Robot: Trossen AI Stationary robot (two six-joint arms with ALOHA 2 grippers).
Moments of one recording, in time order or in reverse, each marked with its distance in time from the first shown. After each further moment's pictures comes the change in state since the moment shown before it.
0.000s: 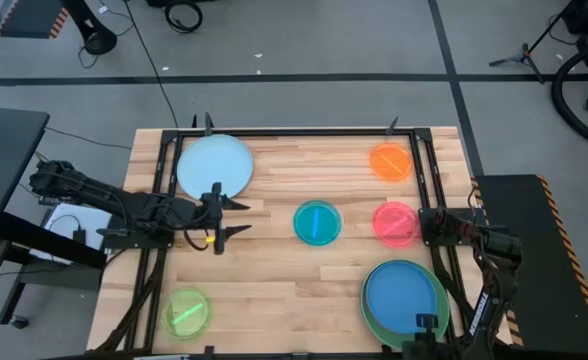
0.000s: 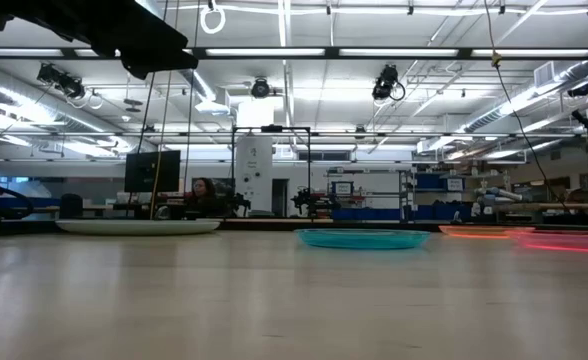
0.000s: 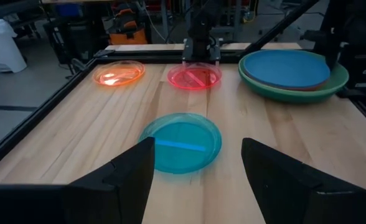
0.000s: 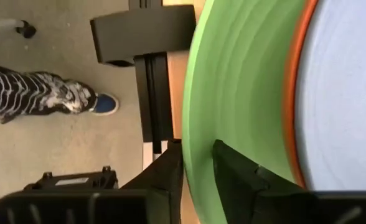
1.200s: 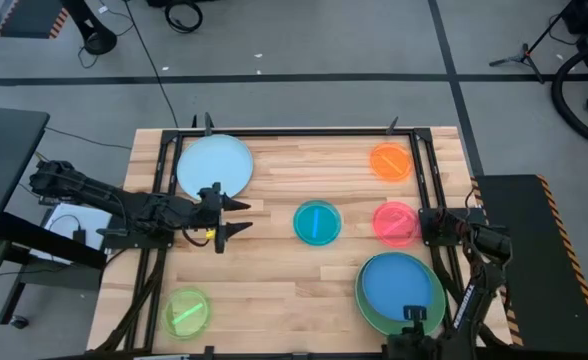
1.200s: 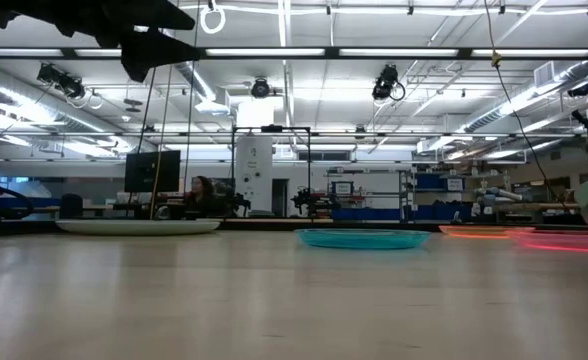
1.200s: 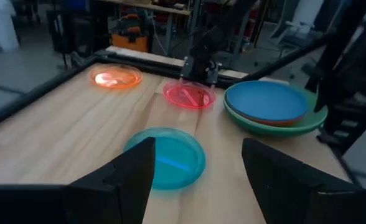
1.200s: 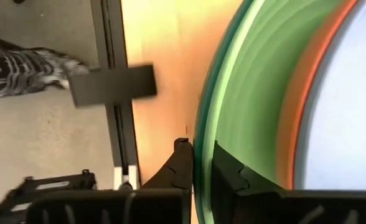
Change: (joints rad) left arm 0.000 0.000 0.000 0.071 -0.006 -0.168; right arm -0.135 0.002 0.153 -0.210 -0.048 -0.145
